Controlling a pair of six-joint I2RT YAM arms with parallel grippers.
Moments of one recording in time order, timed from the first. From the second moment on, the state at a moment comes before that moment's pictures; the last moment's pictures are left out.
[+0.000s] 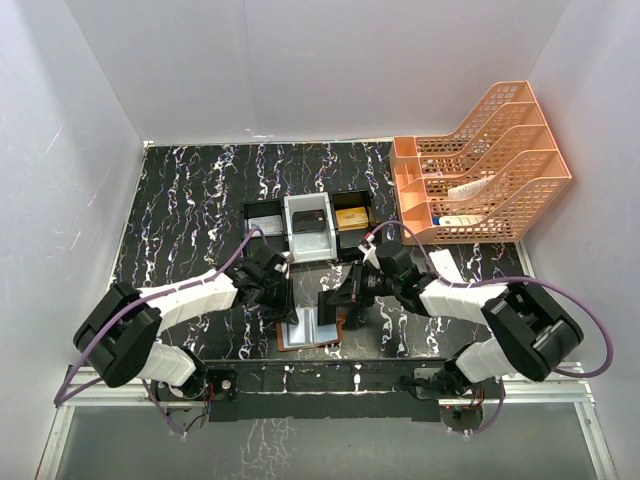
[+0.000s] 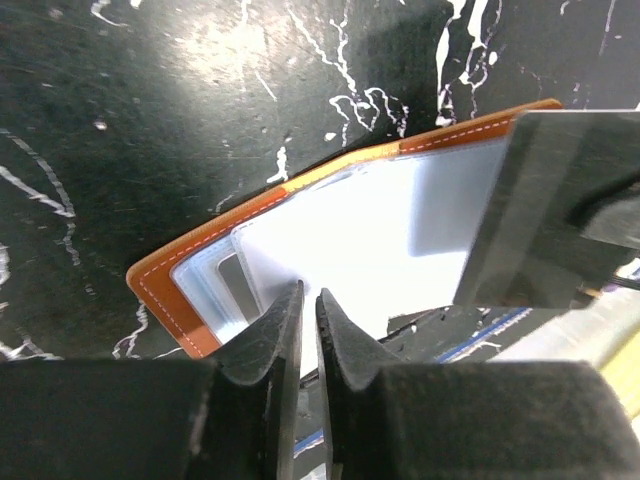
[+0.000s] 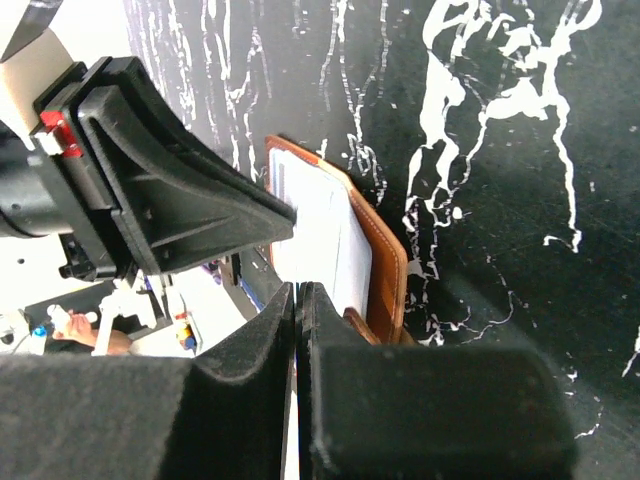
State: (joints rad) left arm -0.73 1.39 0.64 -0.37 0.29 -0.71; right arm 0.63 1.41 0.46 0.30 -0.56 0.98
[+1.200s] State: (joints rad) left arm -0.27 1.01 0.80 -0.68 -0.03 -0.46; right arm 0.65 1.34 0.86 0.27 -0.18 0.06
